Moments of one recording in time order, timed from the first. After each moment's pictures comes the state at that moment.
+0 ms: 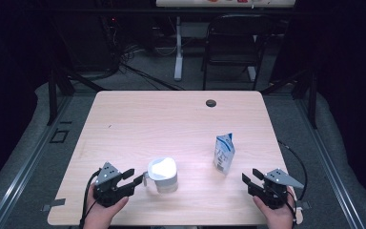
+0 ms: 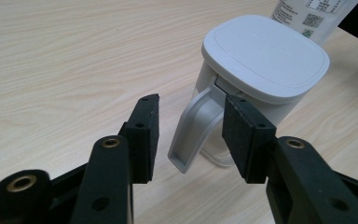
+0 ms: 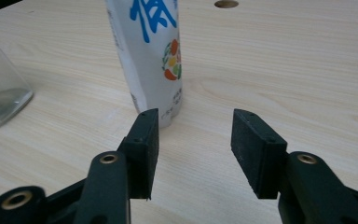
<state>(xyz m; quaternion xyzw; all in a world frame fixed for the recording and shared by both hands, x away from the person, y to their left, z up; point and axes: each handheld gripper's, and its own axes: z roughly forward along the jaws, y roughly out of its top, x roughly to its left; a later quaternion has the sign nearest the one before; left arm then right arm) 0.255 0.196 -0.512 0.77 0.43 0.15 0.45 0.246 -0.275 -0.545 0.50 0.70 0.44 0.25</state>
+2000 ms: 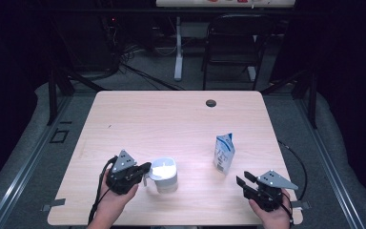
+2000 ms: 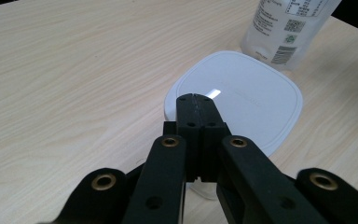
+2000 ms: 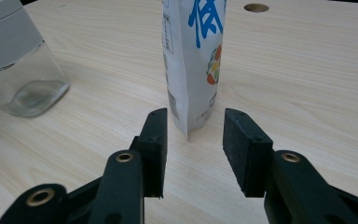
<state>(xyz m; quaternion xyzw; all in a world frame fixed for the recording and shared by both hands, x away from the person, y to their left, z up) 0.276 0.160 -0.485 0.80 0.38 0.16 0.43 0.238 -0.258 -0.537 0.47 0.72 0.45 0.24</state>
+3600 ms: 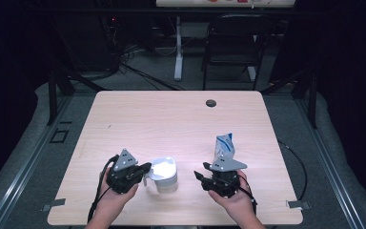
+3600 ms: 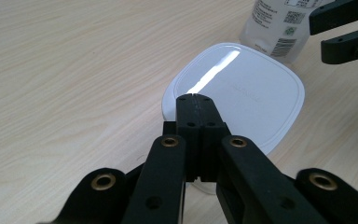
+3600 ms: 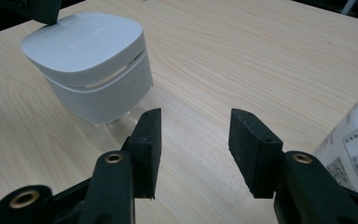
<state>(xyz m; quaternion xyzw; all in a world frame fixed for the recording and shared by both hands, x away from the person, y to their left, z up) 0.278 0.159 -0.482 0.81 0.37 0.16 0.41 0.273 -0.147 -0.504 0.37 0.80 0.44 0.19</state>
